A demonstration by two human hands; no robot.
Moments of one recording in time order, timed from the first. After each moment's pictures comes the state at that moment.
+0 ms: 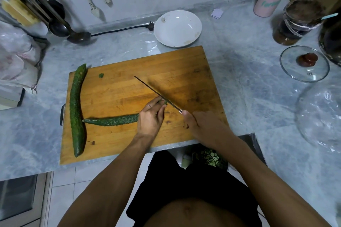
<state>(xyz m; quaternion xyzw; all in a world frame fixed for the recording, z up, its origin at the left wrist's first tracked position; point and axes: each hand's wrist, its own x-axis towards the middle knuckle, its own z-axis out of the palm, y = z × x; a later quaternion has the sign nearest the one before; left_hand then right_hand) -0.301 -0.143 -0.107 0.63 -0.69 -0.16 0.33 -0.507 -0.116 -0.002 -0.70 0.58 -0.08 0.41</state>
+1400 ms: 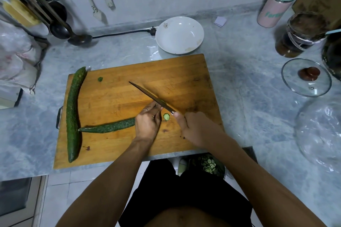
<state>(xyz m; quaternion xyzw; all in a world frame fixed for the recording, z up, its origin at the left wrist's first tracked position) -0.310 -0.158 -0.102 0.67 -0.66 -0.14 0.30 -0.495 -0.151 0.001 -0.72 0.56 -0.04 0.41</state>
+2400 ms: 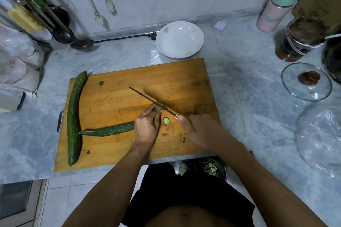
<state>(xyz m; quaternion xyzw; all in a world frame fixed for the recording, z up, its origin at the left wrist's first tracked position) -0.309 -0.159 -0.106 0.68 -0.63 -0.15 0.33 -0.514 -0.156 0.000 -0.73 0.54 -0.04 0.41</state>
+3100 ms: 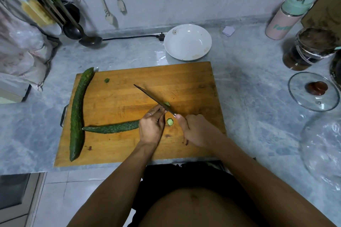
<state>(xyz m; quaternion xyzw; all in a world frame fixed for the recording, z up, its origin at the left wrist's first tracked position) -0.315 -0.159 -0.103 0.67 -0.65 -0.11 0.34 -0.491 -0.173 -0.024 -0.72 0.55 -0.01 0.43</state>
